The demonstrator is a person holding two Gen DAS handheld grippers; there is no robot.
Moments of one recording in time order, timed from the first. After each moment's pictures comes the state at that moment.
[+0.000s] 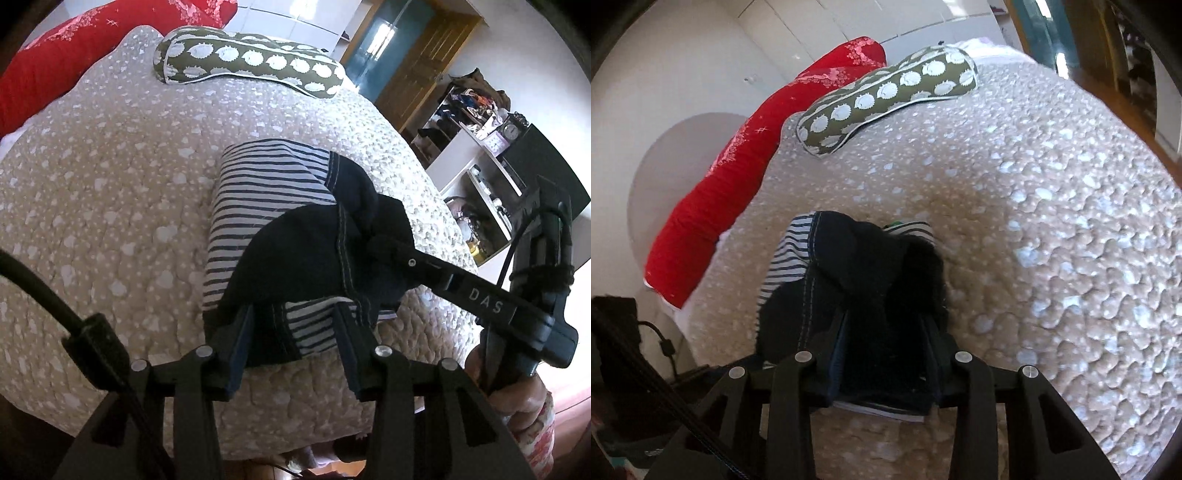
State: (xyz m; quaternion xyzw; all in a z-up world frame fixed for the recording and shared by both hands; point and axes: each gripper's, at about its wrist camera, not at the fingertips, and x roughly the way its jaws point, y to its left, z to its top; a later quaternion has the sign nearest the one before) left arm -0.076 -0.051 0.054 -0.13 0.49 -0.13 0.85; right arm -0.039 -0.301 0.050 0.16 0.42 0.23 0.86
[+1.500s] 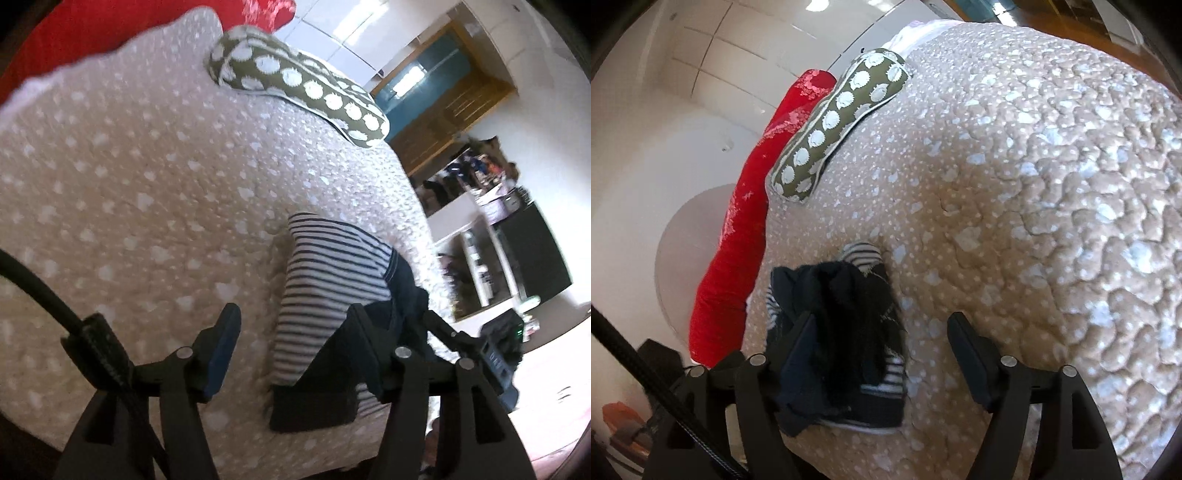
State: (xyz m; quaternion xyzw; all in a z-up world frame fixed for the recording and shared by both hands) left arm -0.032 0.023 0.051 -0.27 0.47 -0.12 0.83; right arm -0.026 -0.359 0.017 0.35 0.42 0.22 0.81
